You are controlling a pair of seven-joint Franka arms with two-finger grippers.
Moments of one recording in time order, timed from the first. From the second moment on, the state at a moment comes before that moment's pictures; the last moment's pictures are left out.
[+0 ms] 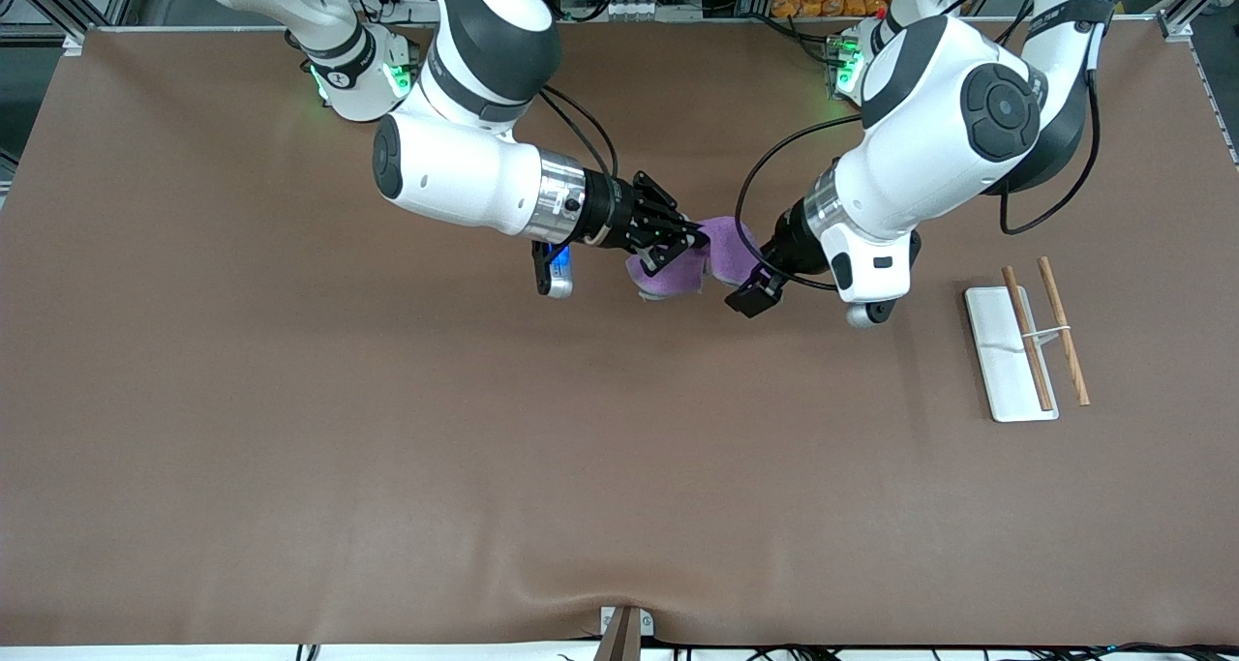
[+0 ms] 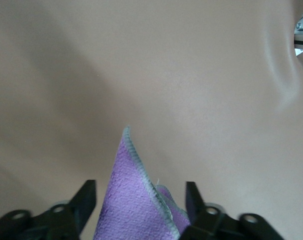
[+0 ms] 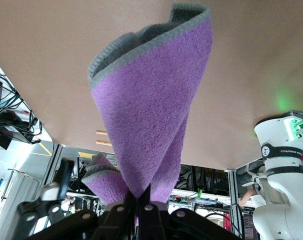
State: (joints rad) left arm -0.39 0.25 -0.09 -1.57 -0.34 1.95 -1.36; right arm 0.62 0.44 0.08 -1.44 0.98 2.26 1.51
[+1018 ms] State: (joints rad) left arm -0.36 0.23 -0.08 -1.57 -0.32 1.96 -1.36; right arm 0.62 0.44 0.08 -1.43 0.98 2.26 1.56
